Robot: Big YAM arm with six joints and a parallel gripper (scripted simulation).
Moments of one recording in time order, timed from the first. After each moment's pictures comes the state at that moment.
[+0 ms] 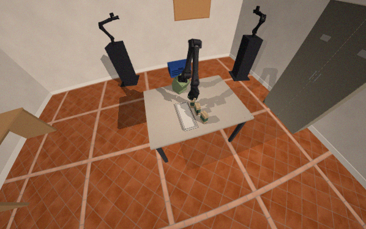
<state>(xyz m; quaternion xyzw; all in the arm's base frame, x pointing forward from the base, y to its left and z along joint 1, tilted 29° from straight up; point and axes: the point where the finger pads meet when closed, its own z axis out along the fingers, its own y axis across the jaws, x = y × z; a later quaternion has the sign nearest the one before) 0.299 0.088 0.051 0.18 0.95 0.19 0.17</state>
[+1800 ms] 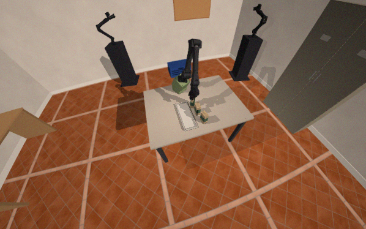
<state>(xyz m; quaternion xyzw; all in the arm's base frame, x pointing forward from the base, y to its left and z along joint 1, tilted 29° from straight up) 0.299 0.088 0.050 0.18 0.95 0.19 0.17</state>
